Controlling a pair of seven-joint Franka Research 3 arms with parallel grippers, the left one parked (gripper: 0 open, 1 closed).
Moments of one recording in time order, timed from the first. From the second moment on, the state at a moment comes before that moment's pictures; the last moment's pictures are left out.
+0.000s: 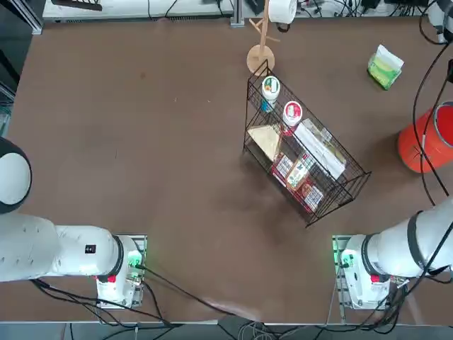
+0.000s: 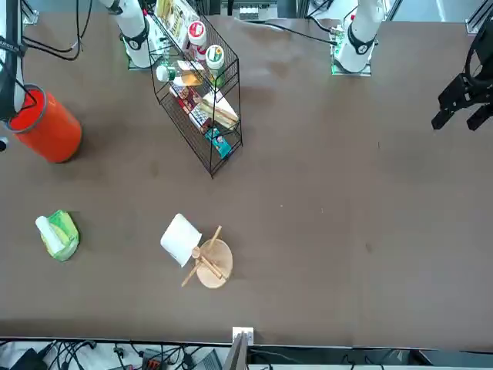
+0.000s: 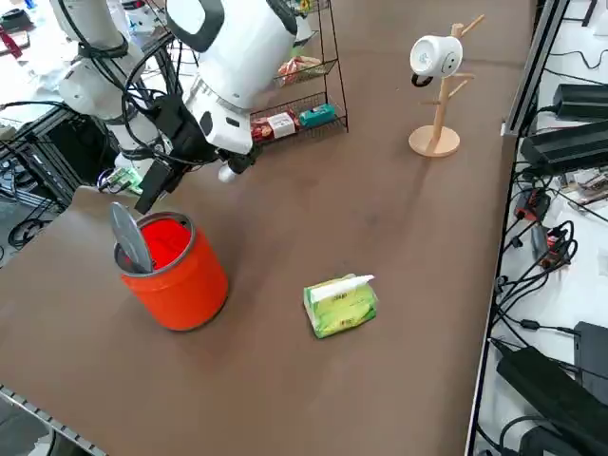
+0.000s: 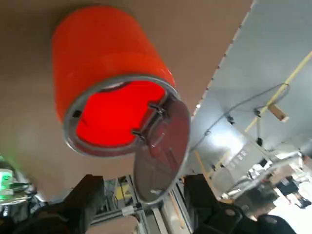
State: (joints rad) arm 0.10 0.21 -0.44 -1.76 -0.53 1.50 -0.37
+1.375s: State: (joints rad) arm 0.11 0.42 -0.41 -1.69 -0.15 2.24 -0.88
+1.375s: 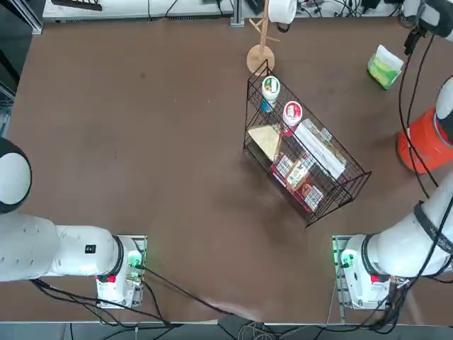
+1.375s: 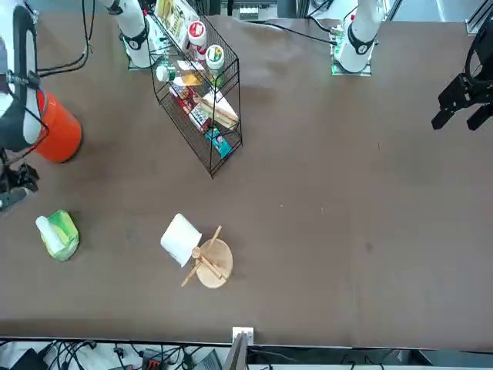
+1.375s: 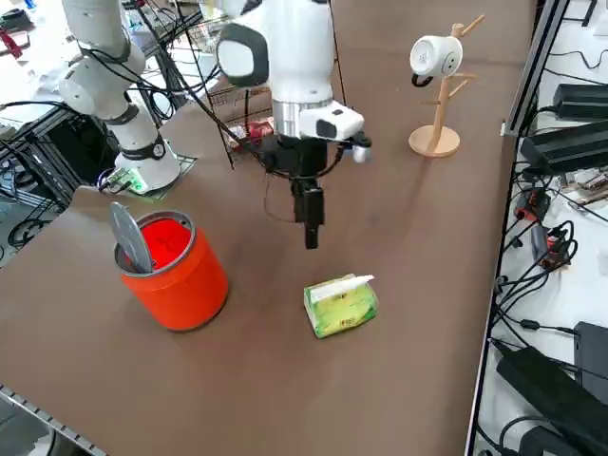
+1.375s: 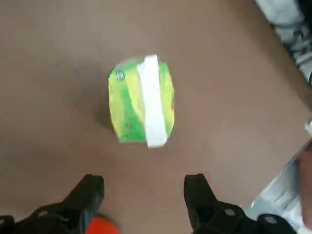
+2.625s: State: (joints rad) arm 0.08 0.69 -0.39 -1.61 -0.02 2.50 -1.10
